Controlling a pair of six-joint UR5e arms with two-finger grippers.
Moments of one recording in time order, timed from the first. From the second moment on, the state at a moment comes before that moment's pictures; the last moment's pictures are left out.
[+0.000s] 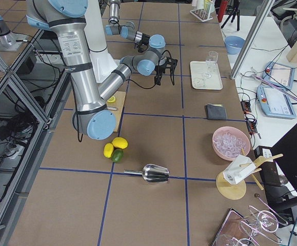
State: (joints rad) left arm -0.13 -1.95 -1.78 -1.95 -0.41 0.95; right arm 0.73 -1.29 2.02 -1.39 2.04 1.44
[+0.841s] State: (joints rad) left arm -0.14 -1.71 -1.83 -2.39 -0.39 0.19; right arm 0.73 -1.31 2.02 -1.39 2.00 1.48
